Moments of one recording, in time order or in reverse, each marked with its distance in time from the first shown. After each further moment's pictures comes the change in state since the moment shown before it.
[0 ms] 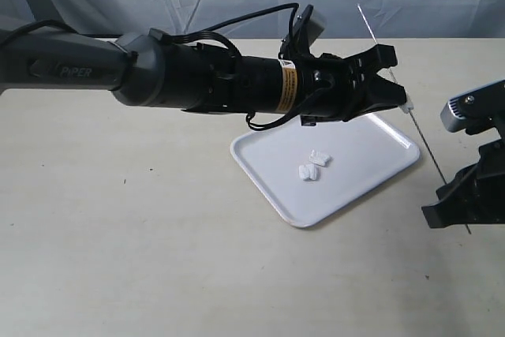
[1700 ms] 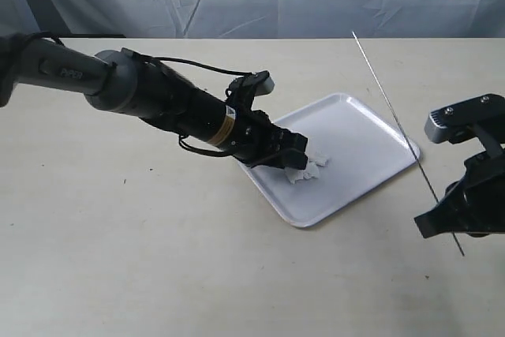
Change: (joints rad) left arm 0.177 0.106 0.067 0.606 0.071 -0.064; right arm 0.000 0.104 -0.063 0.008 0.140 0.015
